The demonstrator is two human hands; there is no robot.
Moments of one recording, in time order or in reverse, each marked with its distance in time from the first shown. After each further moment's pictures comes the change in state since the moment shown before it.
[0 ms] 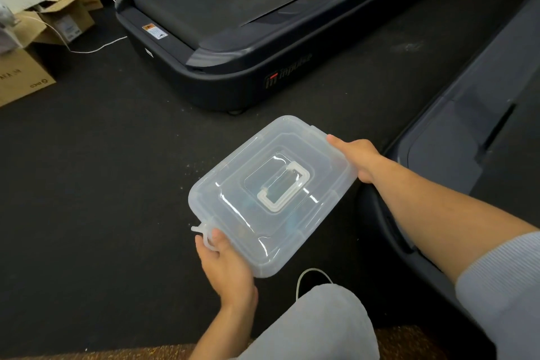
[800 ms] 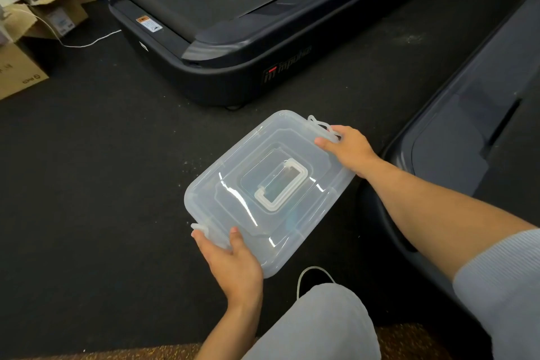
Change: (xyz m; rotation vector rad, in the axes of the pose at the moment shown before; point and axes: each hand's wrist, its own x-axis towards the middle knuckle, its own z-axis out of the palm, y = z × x) left_hand 0.005 -0.021 0.008 0.198 -0.037 0.062; right_hand -0.002 0.000 0.010 -0.247 -0.026 -0.410
